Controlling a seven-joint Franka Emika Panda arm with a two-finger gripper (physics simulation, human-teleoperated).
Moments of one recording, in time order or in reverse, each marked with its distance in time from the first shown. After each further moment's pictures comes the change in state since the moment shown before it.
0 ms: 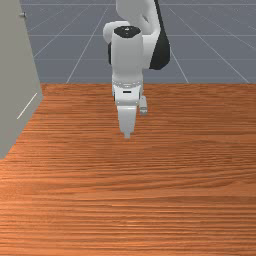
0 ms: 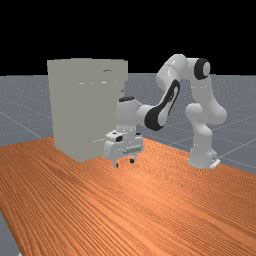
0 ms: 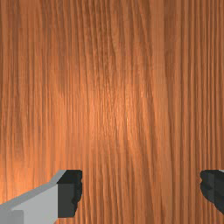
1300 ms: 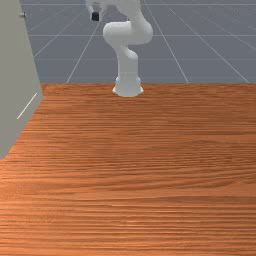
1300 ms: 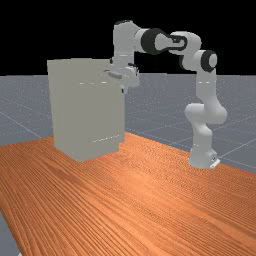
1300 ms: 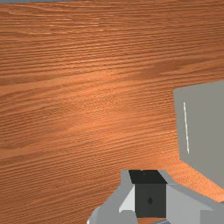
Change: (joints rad) arm 0.059 -0.273 -0.171 0.450 -0.115 -0.879 1.609
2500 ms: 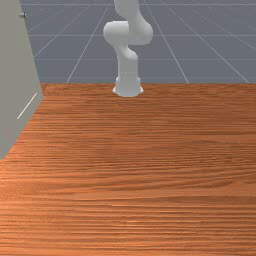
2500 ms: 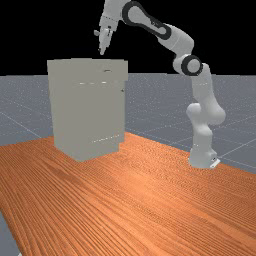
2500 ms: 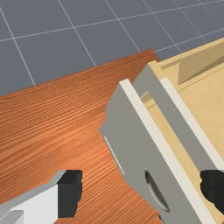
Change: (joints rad) arm -0.254 0.148 -0.176 0.582 -0.005 -0.056 -0.117
